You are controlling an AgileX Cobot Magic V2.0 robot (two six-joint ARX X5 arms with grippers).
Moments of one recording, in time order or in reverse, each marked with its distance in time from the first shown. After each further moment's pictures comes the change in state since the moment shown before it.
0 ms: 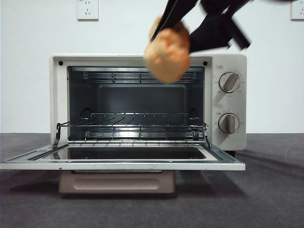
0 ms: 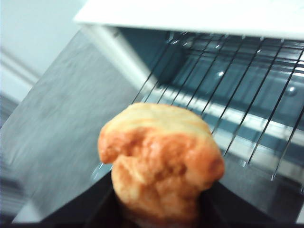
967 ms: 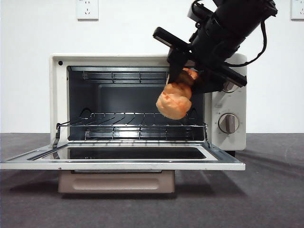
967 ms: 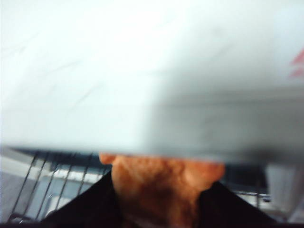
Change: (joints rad) left arm 0.000 -0.042 0.003 -0.037 -0.029 0.000; right arm -0.079 0.264 0.034 0.221 0.288 0.127
